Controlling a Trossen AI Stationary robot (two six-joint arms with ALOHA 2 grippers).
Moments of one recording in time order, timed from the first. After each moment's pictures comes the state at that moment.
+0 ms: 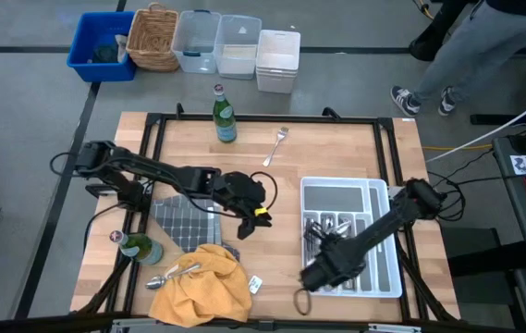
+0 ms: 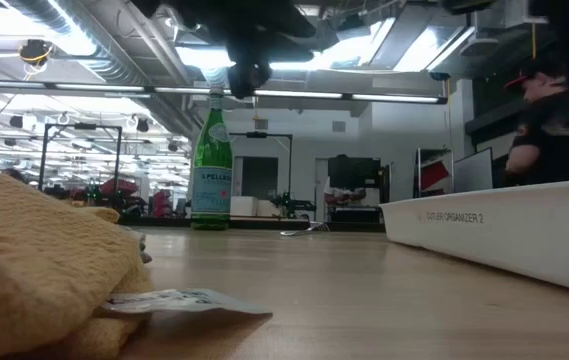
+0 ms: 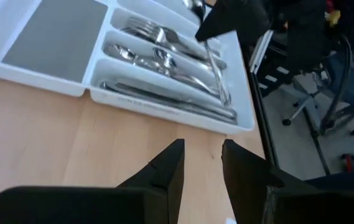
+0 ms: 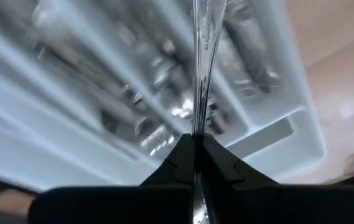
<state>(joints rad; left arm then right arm) -0.11 1.57 1.08 -0.08 0.17 -0.42 0.62 1.96 1.70 -1.57 0.19 -0.25</state>
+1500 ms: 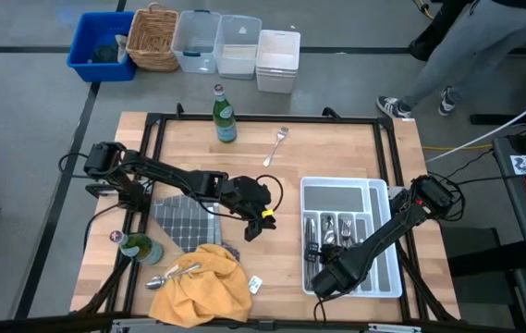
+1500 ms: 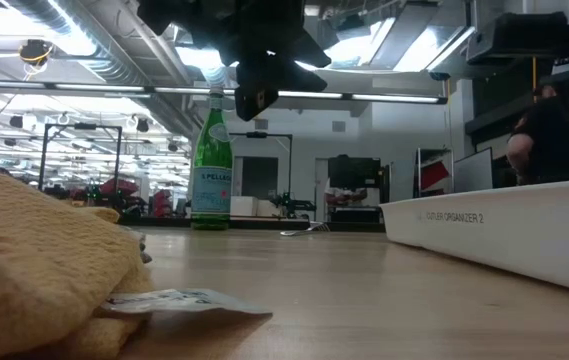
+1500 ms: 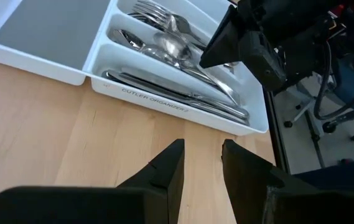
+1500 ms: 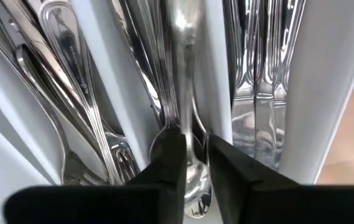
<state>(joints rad) -0.11 1.66 1.09 -0.01 0.17 -0.46 0.69 1.88 1.37 -1.17 0.22 -0.66</state>
